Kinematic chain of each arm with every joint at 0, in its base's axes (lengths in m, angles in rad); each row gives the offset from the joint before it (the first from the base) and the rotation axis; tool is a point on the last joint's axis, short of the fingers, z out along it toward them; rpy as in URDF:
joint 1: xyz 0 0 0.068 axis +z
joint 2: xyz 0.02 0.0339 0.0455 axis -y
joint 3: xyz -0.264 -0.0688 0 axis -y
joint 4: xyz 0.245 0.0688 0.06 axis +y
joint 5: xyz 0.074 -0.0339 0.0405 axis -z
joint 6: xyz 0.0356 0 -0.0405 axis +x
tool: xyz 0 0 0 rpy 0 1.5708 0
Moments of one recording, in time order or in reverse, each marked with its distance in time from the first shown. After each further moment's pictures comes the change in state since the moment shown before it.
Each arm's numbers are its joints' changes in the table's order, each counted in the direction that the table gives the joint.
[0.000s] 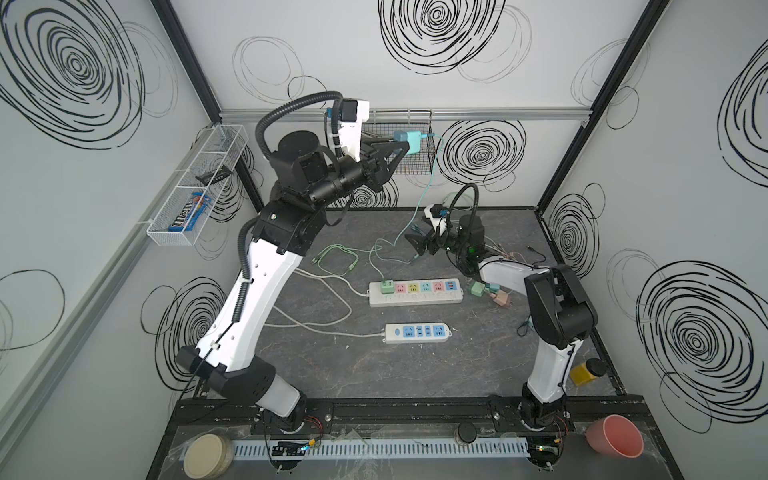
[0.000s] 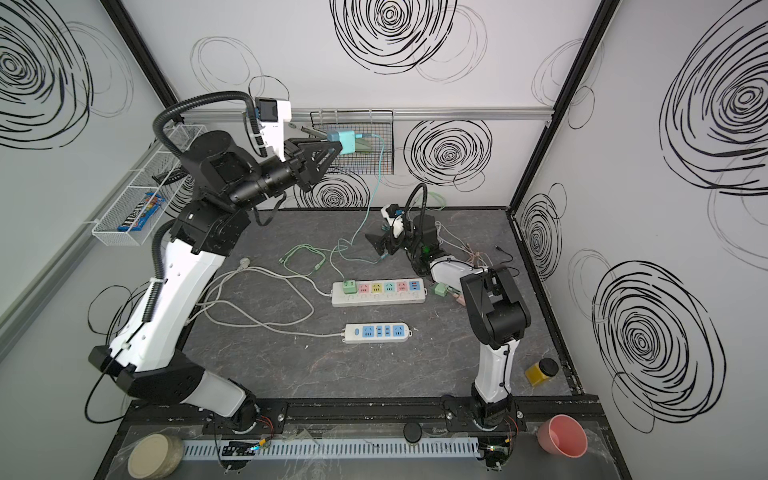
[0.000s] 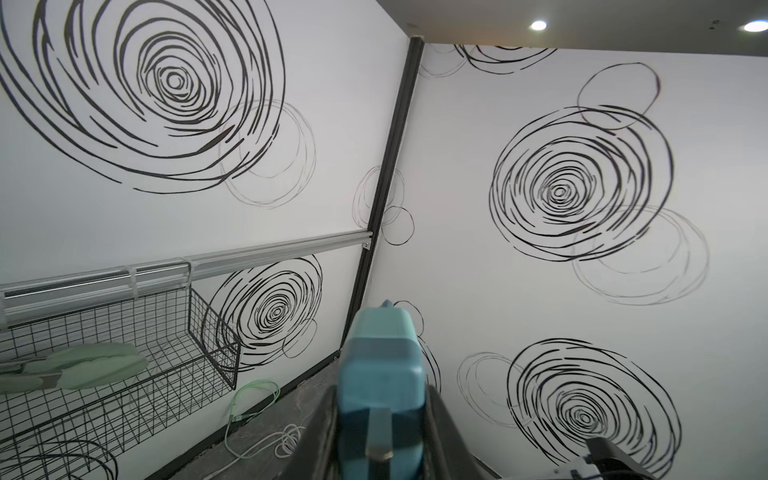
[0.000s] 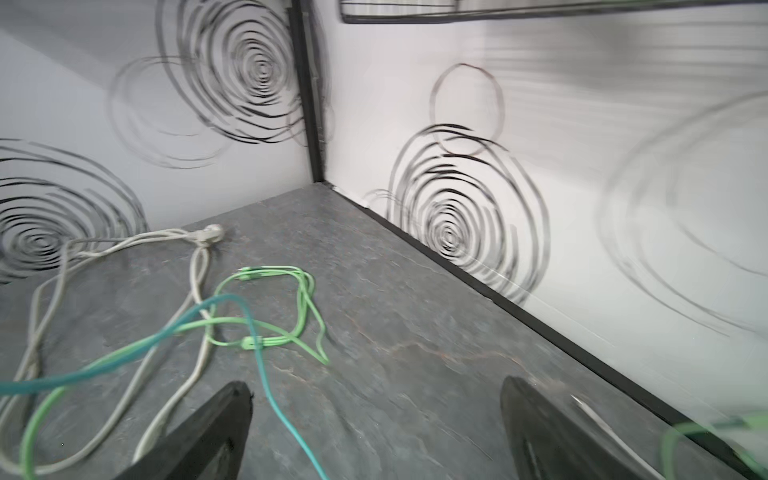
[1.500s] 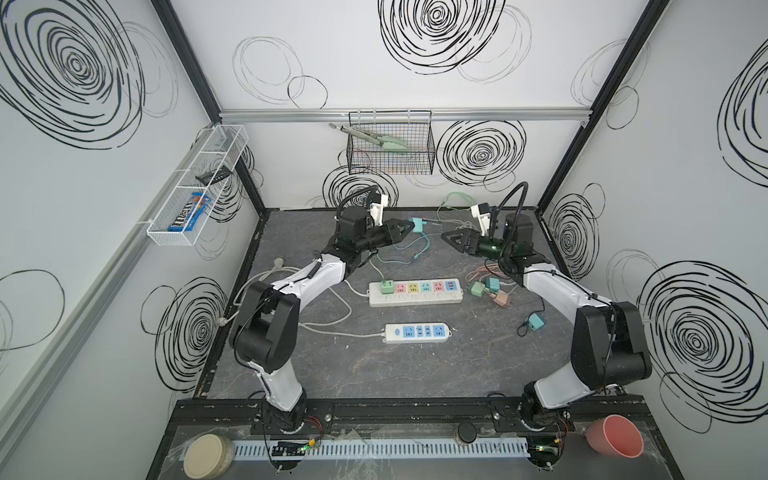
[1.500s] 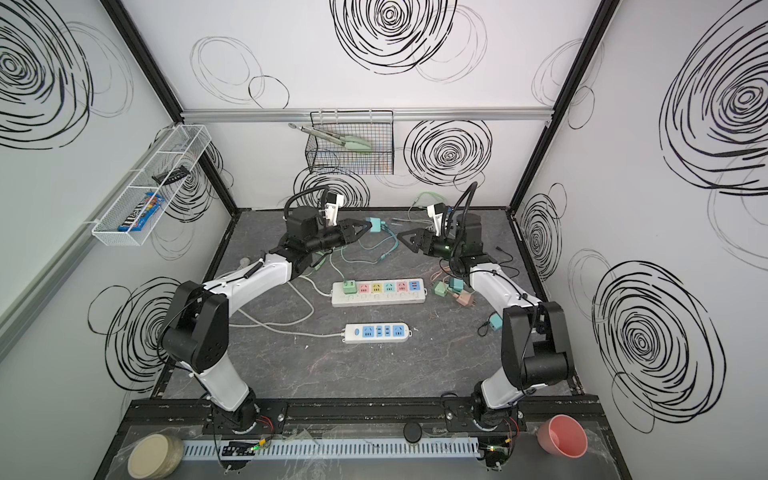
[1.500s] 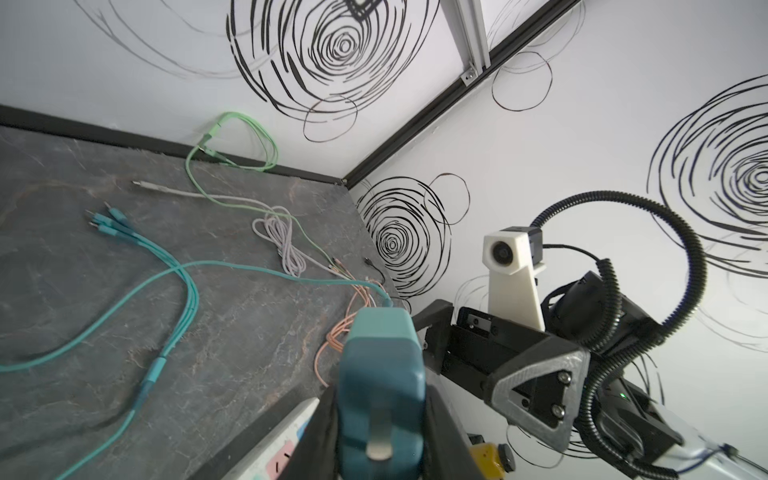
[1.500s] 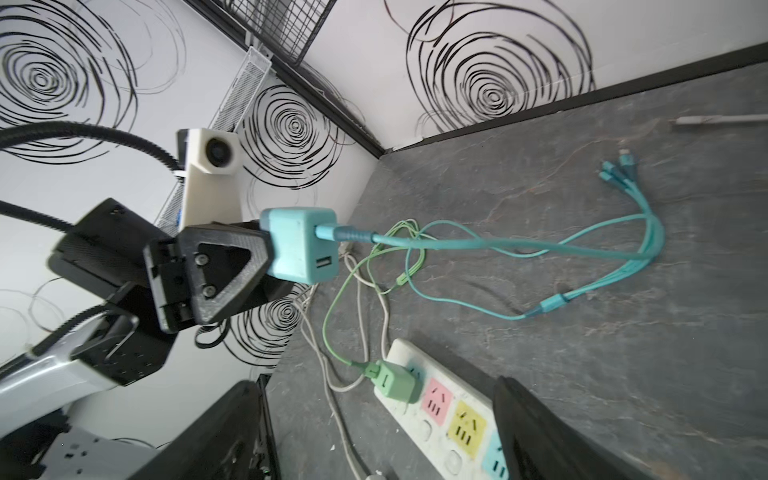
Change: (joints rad) left arm 0.057 -0.154 -0.861 -0.673 0.202 -0.499; right arm -0.176 0.324 -0.142 0.369 -0.430 0.673
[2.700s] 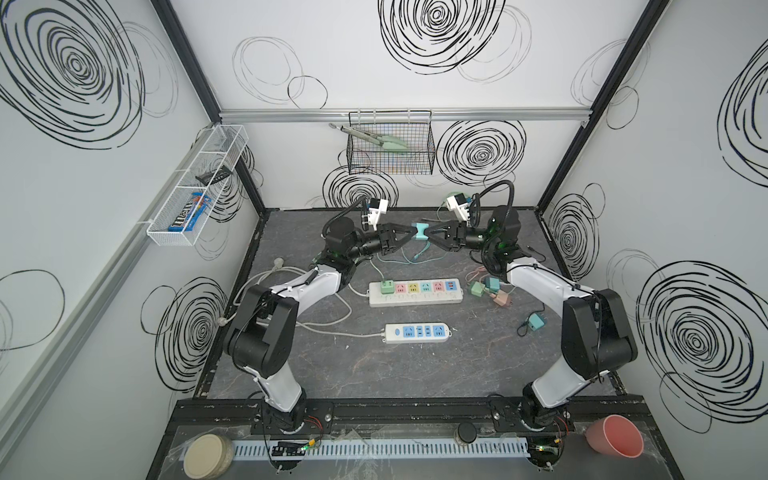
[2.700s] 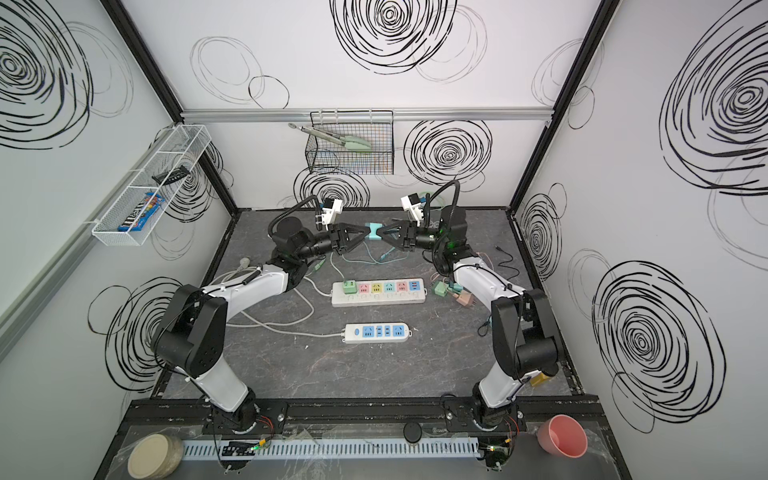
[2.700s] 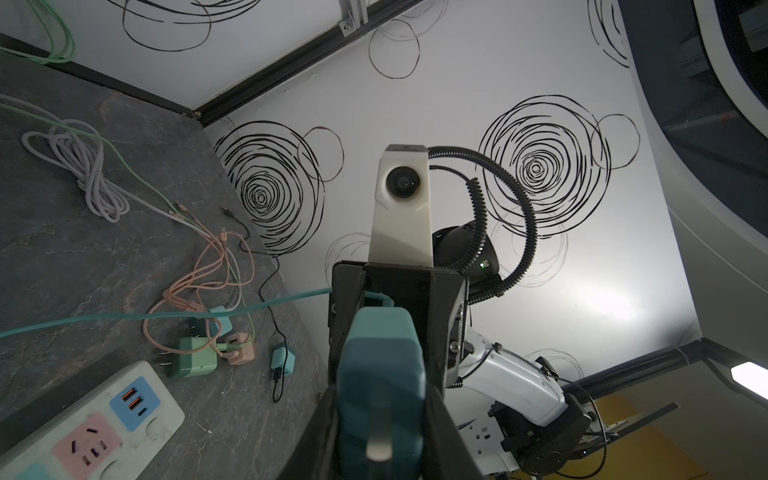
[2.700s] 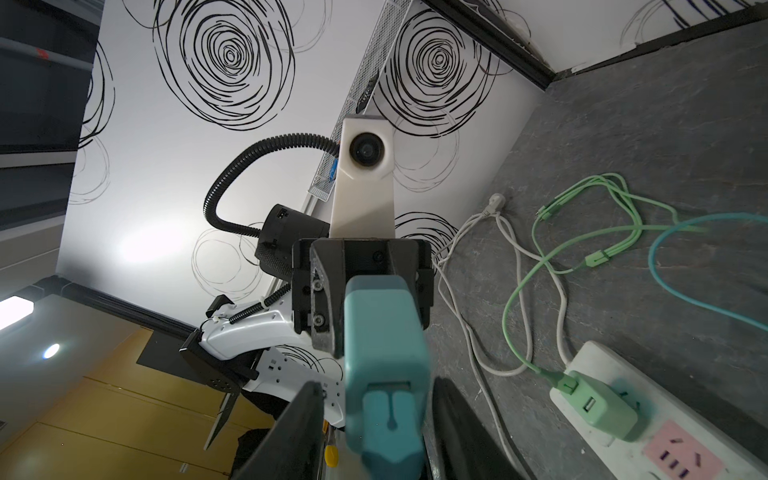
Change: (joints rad) left arm 0.012 0.040 -0.145 -0.449 0.283 -0.433; right arm 0.130 -0.087 0.085 -0.379 -0.258 0.468
